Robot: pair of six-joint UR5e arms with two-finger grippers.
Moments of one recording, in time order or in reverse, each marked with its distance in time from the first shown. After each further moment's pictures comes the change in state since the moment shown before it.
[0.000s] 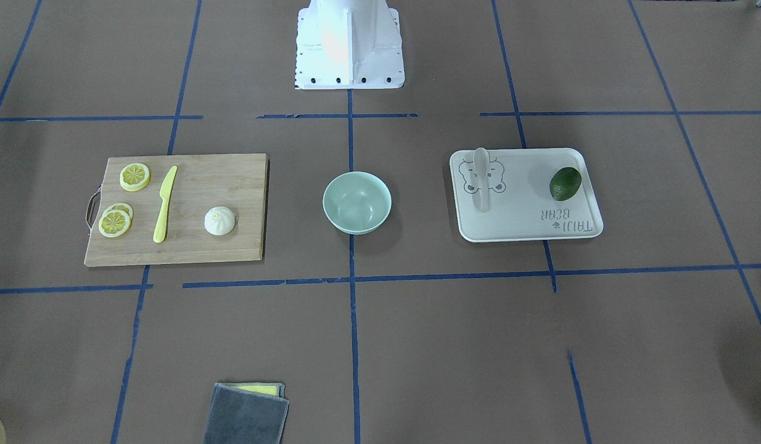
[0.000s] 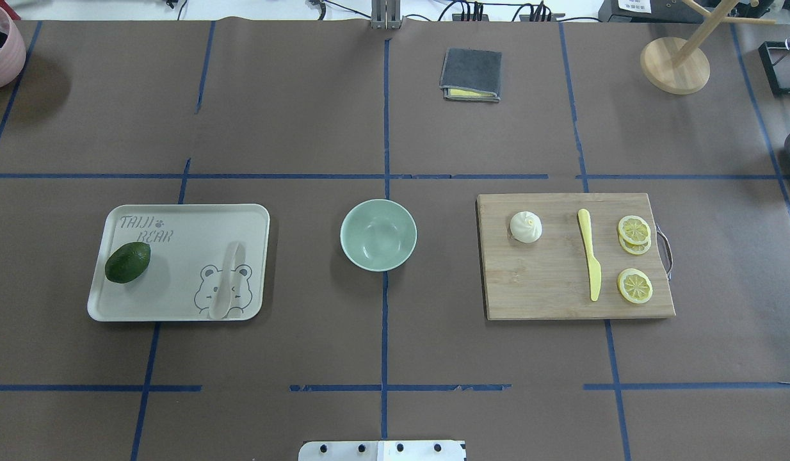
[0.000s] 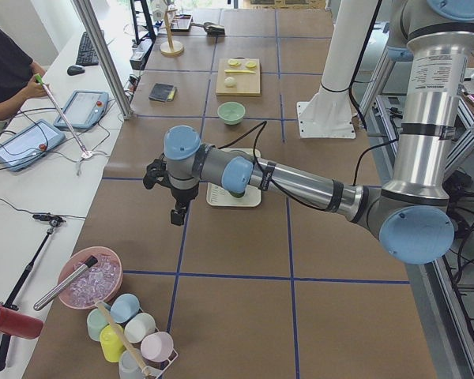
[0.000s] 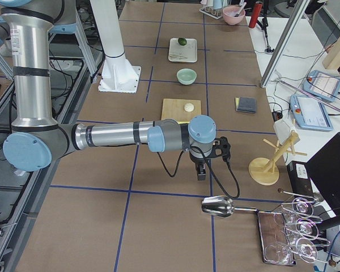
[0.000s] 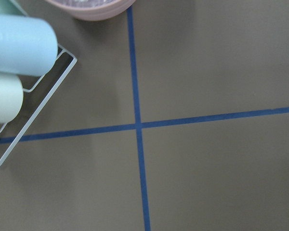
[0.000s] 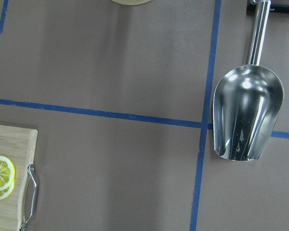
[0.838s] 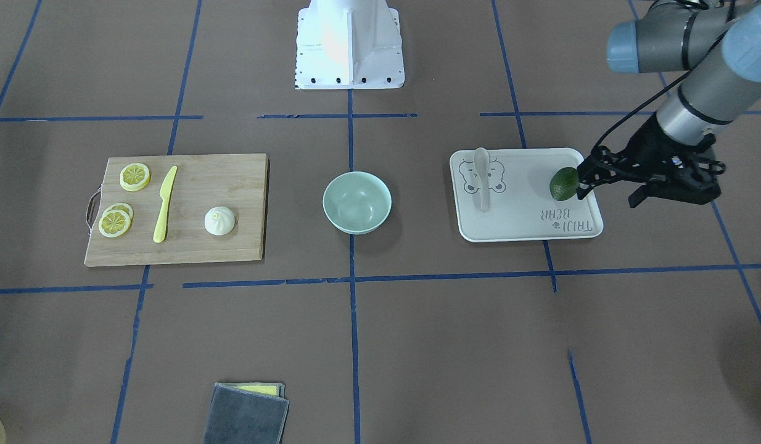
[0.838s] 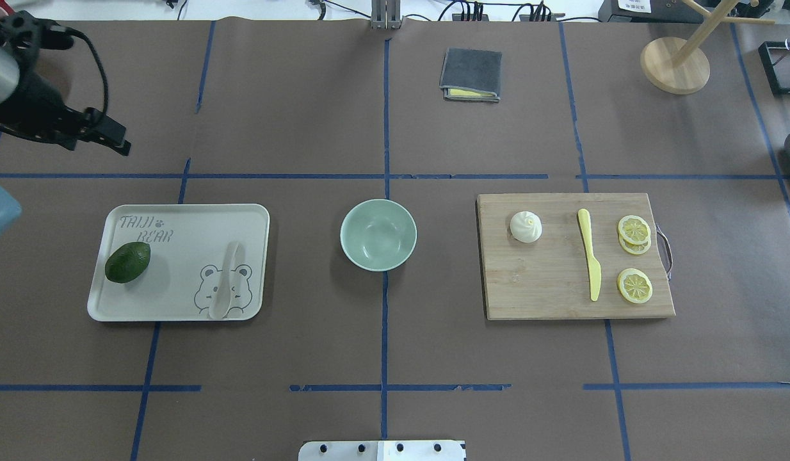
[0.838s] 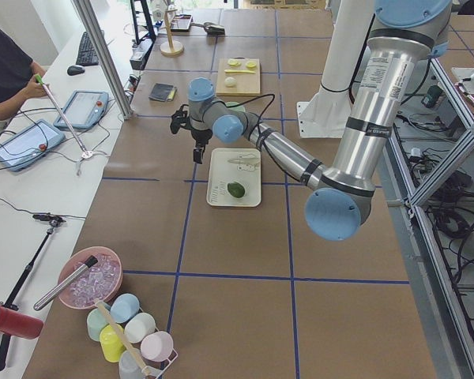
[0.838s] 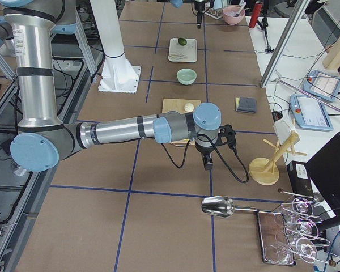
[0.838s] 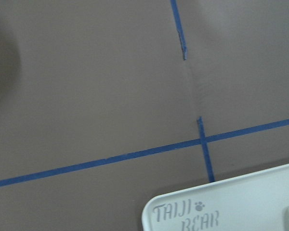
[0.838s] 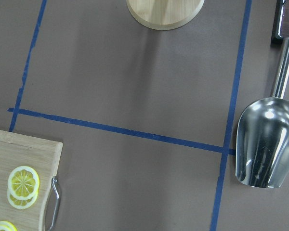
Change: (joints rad) left arm 0.442 -0.179 -0.058 -0.114 0.179 -0.635; right arm -0.031 0.044 0.038 0.000 0.003 0.022
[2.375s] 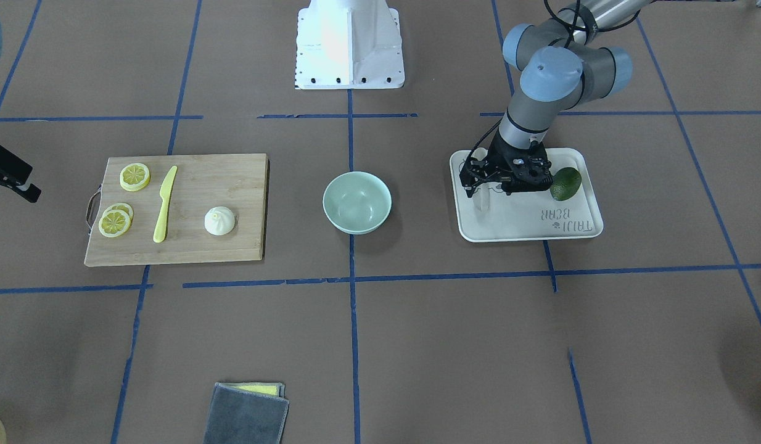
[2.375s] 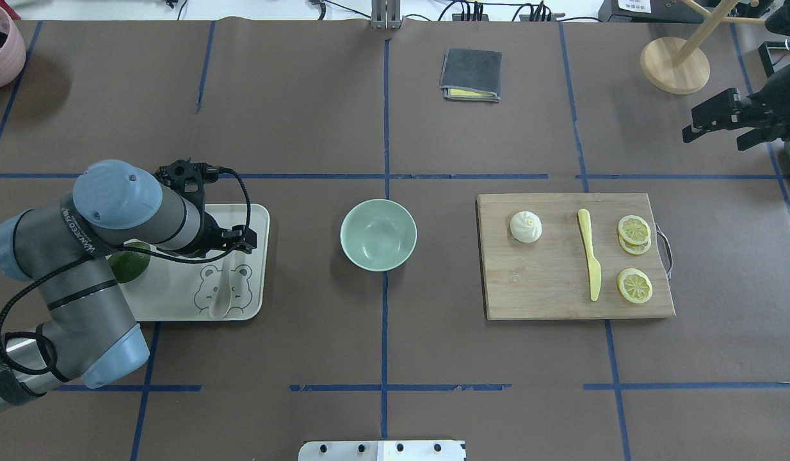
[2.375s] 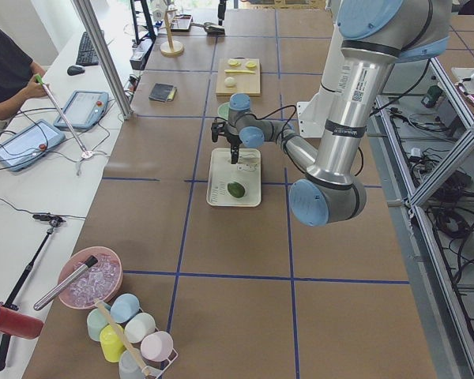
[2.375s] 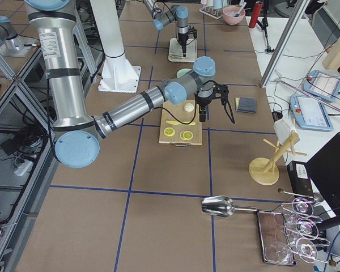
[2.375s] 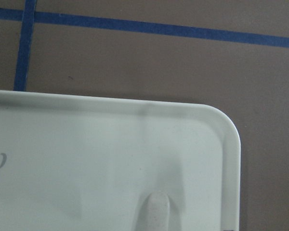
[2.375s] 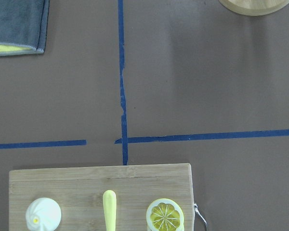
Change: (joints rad) left arm 0.362 -0.024 0.088 -0.135 0.277 -0.459; right arm -0.345 0.109 0.193 0.057 -0.124 0.708
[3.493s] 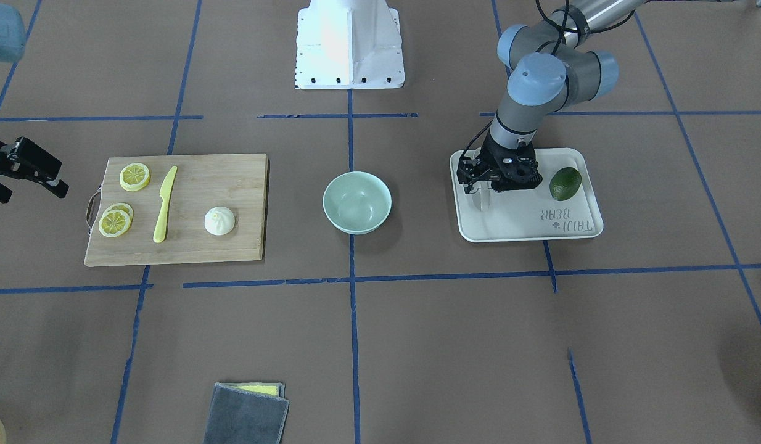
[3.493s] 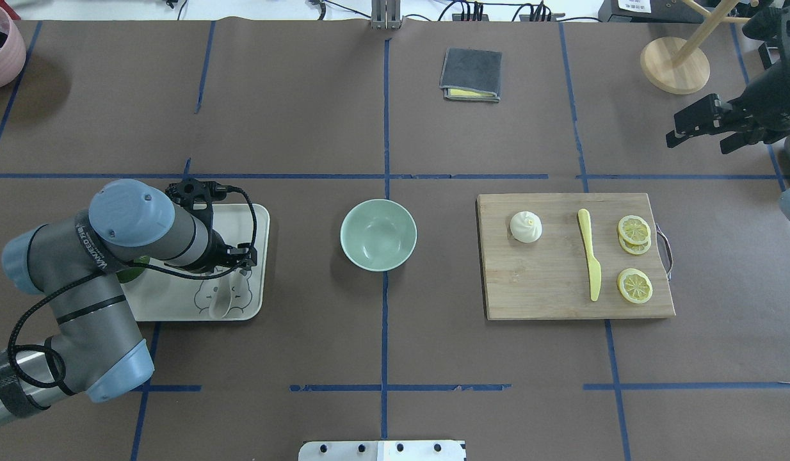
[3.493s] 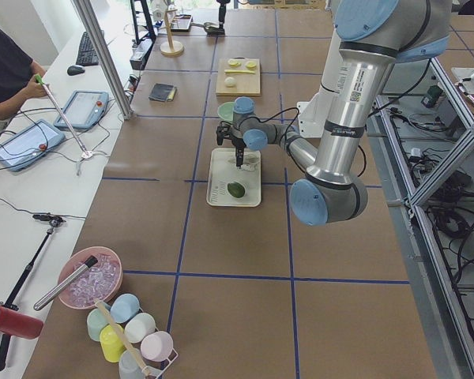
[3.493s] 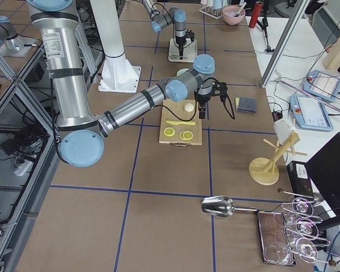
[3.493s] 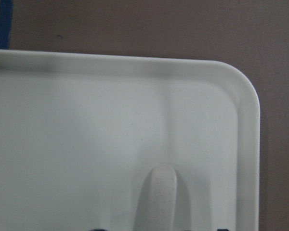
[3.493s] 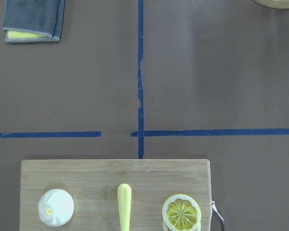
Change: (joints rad) left arm 0.037 0.005 0.014 0.002 0.011 0.000; right arm -0.029 0.020 0.002 -0.003 -0.006 0.002
